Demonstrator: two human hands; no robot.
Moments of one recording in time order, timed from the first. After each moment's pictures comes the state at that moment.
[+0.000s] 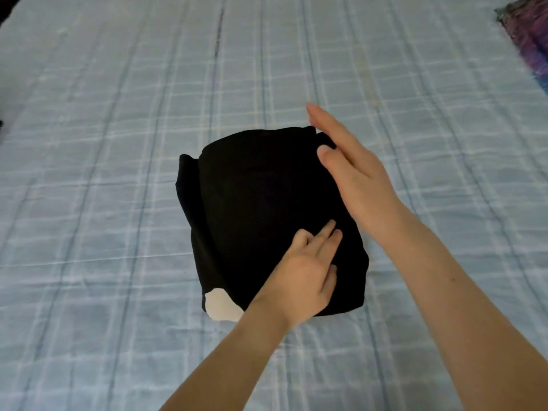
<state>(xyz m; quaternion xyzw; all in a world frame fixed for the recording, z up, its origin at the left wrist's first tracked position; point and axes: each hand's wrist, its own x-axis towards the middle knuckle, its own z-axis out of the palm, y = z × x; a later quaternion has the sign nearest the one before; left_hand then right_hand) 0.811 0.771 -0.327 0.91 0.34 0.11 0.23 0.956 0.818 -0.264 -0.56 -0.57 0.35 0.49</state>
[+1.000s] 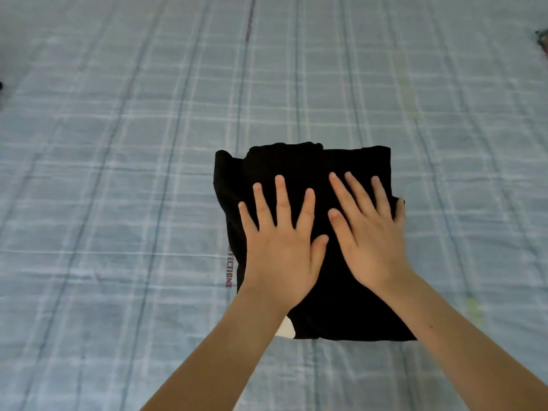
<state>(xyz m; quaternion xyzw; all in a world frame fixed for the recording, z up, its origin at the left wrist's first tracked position) 0.758 0.821 -0.327 0.83 0.54 0.04 0.08 0.918 0.804 -0.327 -0.75 -0.64 0.12 0.12</state>
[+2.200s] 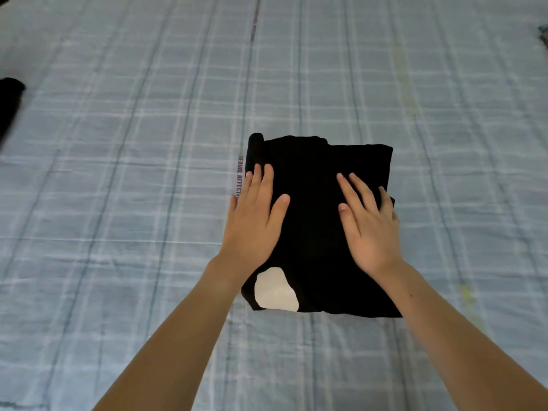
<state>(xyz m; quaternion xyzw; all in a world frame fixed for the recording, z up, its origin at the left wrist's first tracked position) 0.725 0.848 -0.319 0.72 0.58 0.17 0.34 0.931 0.802 -0.349 -0.76 -0.61 0.16 0.16</state>
